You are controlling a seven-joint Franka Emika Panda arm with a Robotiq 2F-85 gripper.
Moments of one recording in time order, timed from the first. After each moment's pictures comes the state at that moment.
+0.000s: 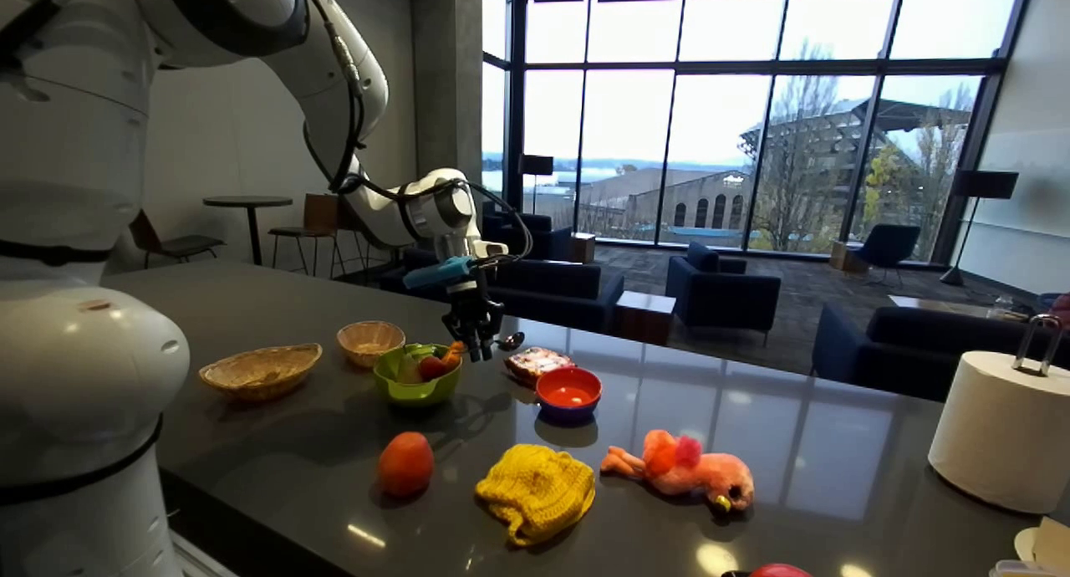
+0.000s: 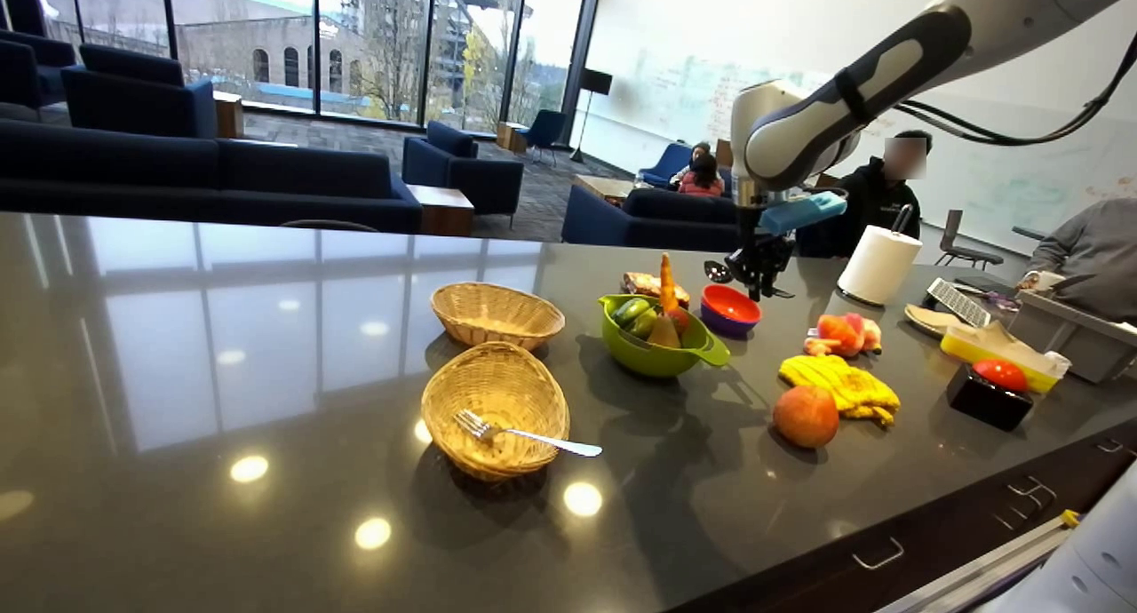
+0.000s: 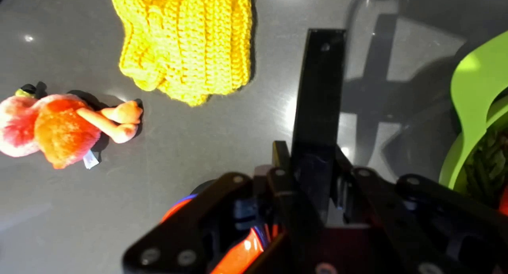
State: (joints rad) arm 0.07 0.22 -0.10 -2.11 -0.40 2.16 0.26
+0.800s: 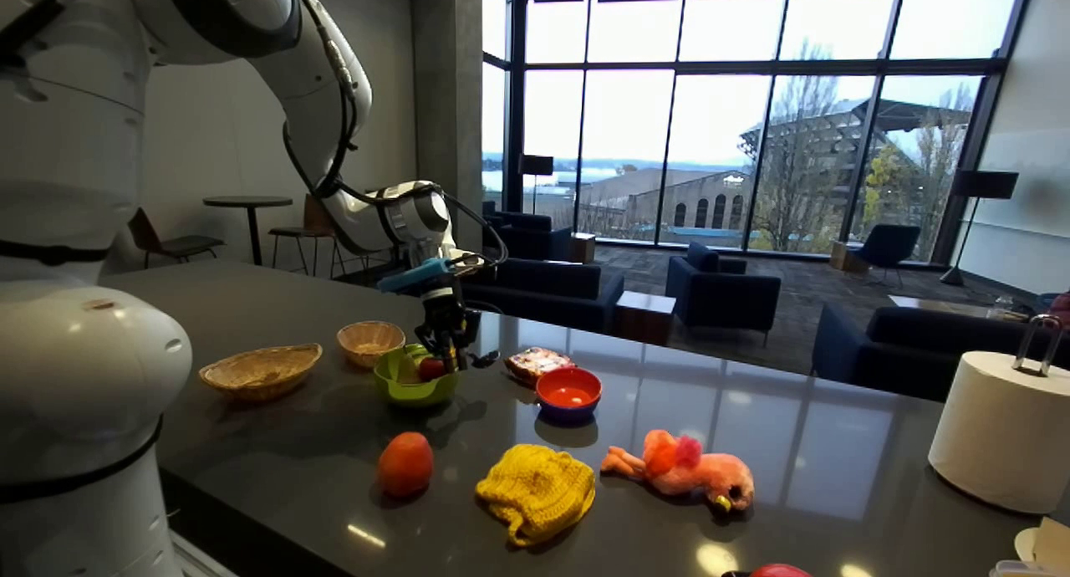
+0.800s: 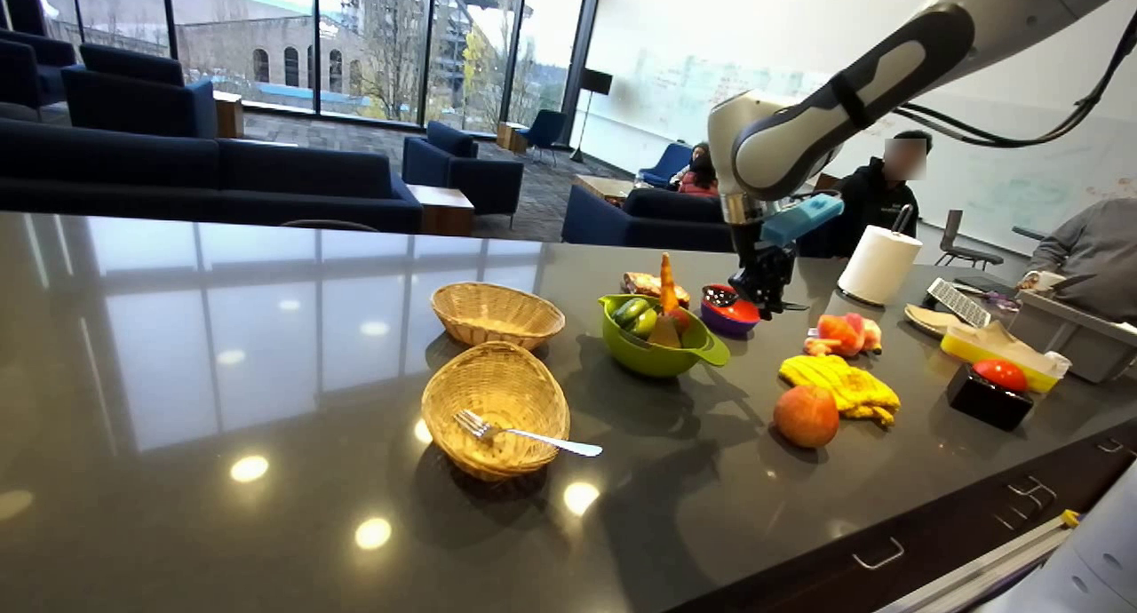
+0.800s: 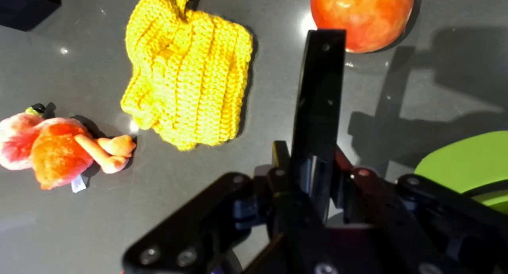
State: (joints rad) arm 0.09 0.21 -0.04 -2.16 -0.46 2.01 0.25
